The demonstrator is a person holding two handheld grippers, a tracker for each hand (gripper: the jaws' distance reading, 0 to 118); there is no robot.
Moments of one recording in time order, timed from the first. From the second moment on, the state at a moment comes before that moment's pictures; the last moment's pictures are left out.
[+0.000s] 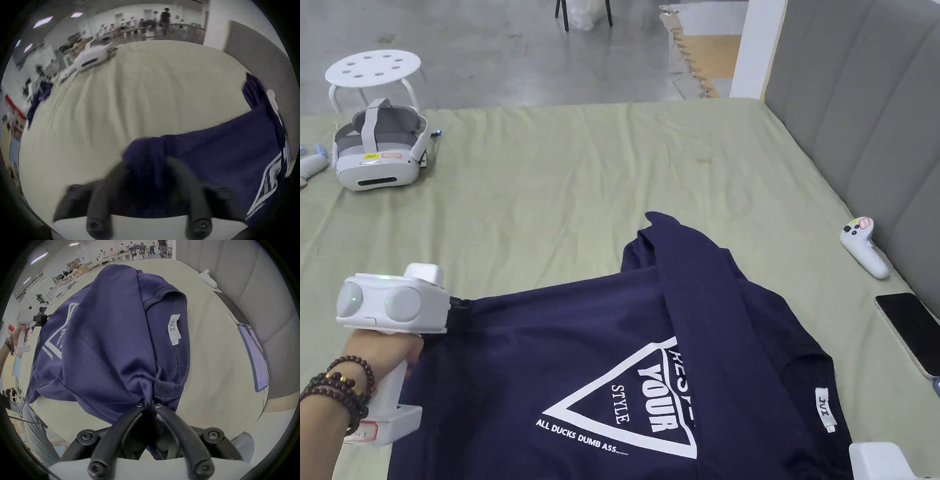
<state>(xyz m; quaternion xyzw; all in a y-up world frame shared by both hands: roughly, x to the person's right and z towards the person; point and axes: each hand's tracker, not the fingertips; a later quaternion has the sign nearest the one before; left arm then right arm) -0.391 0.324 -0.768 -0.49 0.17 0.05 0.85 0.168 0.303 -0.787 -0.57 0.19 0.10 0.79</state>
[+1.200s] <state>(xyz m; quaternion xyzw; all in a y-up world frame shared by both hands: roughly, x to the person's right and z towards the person) -0.460 0.883 -0.796 -0.07 0.37 -0.02 0.93 -0.007 0.912 -1.076 -0.14 0.16 0.09 0.97</state>
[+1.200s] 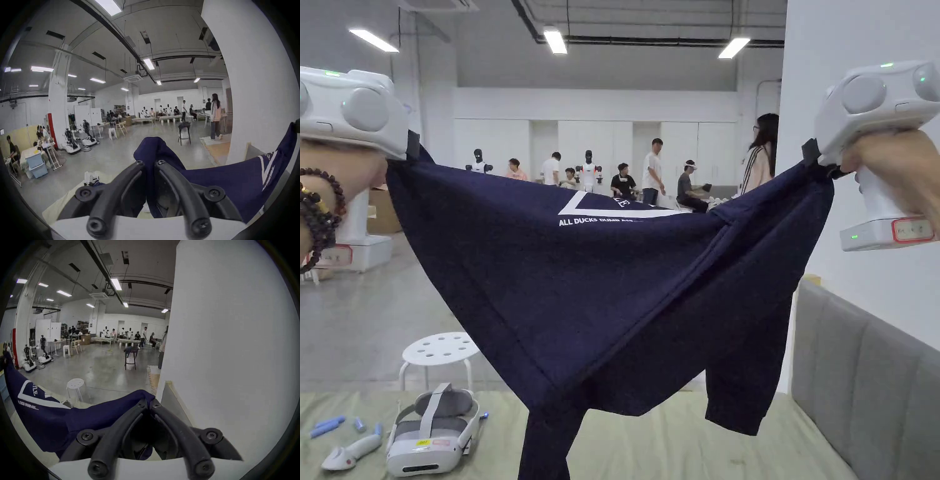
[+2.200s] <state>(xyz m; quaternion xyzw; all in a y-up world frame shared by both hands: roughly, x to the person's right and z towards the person) -0.385 0.486 -0.652 -0.23 0.34 0.12 0.90 0.112 0.474 -0.956 -0.33 0.16 0.04 0.93</state>
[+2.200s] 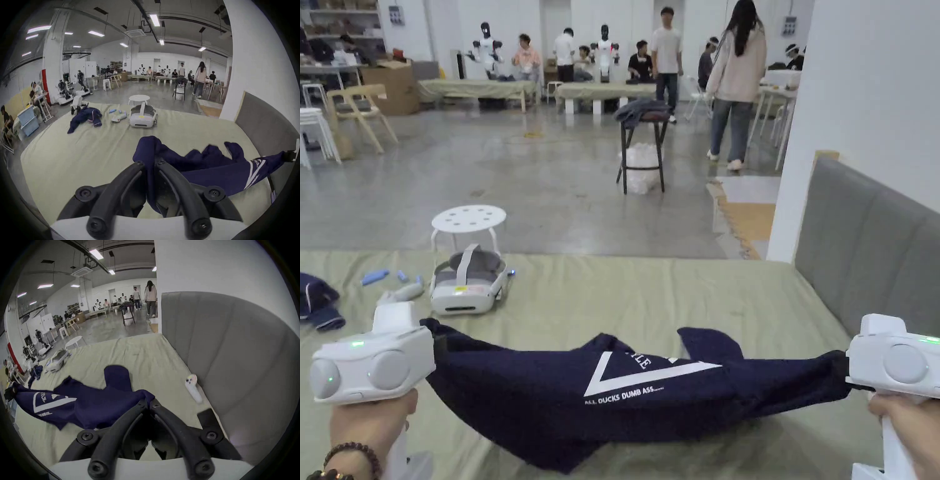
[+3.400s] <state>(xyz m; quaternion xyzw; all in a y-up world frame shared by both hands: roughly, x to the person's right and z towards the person) -0.364 0.371 -0.535 -0.41 0.37 0.20 0.81 0.087 0.389 -0.820 -0.42 0.28 0.17 0.85</state>
